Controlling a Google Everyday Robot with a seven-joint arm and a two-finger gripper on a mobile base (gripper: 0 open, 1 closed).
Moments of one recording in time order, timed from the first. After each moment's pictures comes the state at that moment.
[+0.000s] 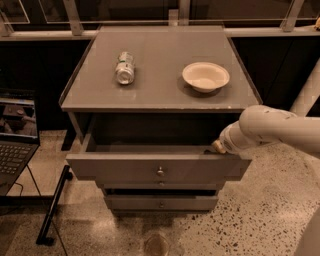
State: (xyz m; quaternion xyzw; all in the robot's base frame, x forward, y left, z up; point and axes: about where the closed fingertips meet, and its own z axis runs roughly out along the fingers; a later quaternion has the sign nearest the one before) arm 0.615 -0.229 0.659 -0.31 0.91 0.00 0.29
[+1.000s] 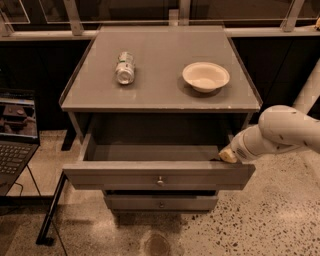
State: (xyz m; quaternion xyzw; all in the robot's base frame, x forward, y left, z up) arm 0.569 -0.240 0.658 -0.36 0.90 0.05 0.25
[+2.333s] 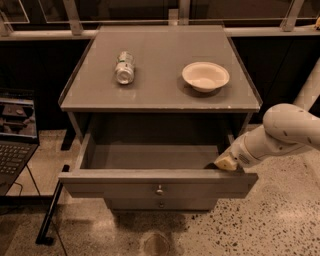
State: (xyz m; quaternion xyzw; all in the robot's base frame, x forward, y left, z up) arm 0.534 -0.226 0.651 -0.42 0.87 0.12 0.21
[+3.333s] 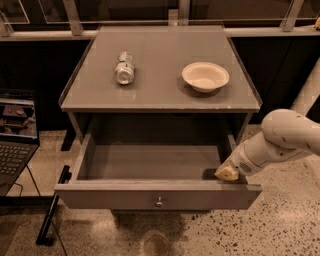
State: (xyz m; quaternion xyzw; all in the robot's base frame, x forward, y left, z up) arm 0.508 -0.219 0.638 -0.44 0.87 0.13 0.18
